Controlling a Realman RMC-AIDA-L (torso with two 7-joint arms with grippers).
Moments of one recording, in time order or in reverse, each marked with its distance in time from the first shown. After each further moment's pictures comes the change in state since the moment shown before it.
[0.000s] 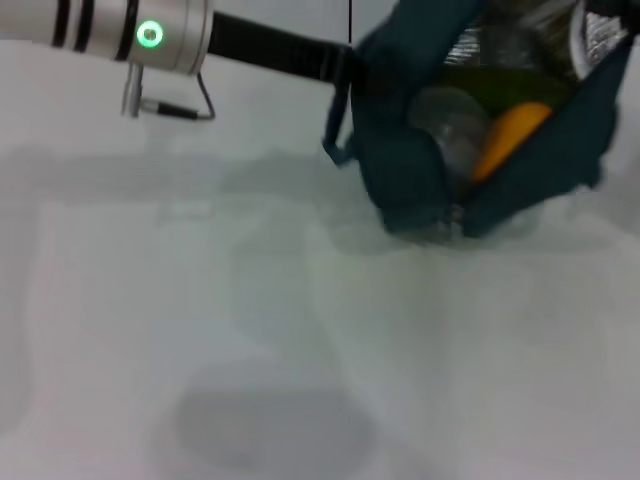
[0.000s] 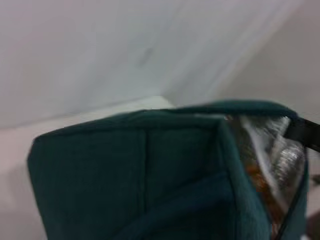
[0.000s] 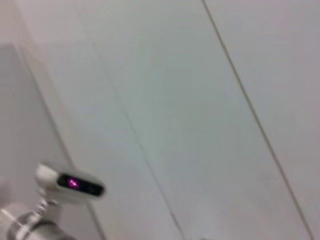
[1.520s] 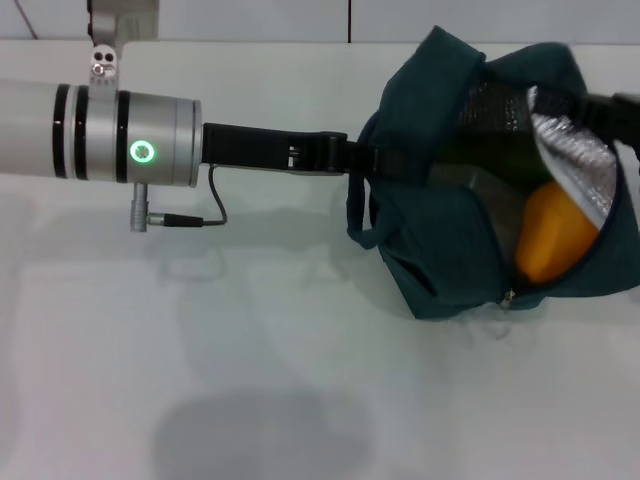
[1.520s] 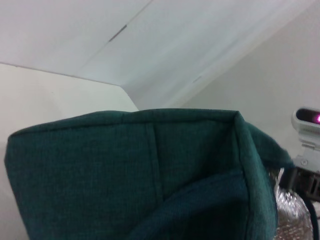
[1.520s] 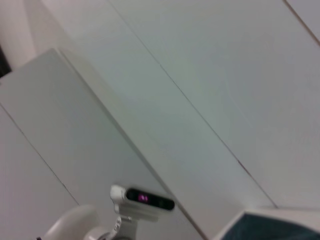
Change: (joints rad) left arm 0.118 -0.030 0.001 -0.224 -0.183 0.058 0.126; right arm 0.000 0.014 -0.077 0.130 -0.041 -0.126 0.108
